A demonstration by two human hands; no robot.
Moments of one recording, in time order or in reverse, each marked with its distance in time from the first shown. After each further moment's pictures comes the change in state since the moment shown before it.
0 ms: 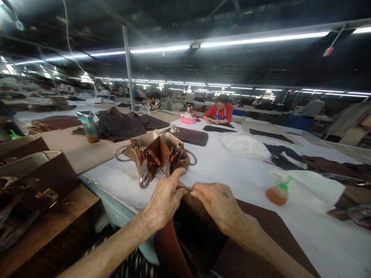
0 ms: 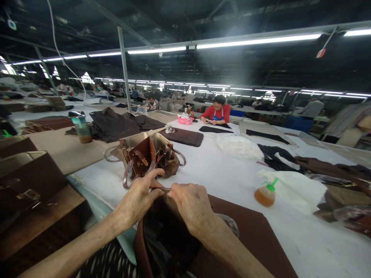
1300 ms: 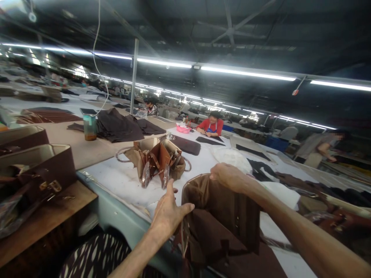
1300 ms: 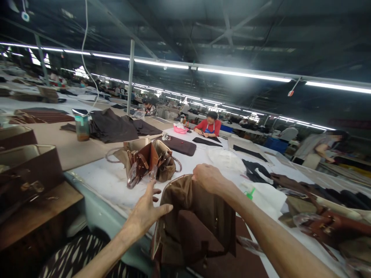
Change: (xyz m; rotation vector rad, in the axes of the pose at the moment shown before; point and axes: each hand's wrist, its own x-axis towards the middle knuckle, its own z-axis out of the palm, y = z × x) left_hand -0.049 0.001 0.015 -0.149 0.122 -0.340; right_hand 0.025 0.011 -0.085 -0.359 -0.235 0.036
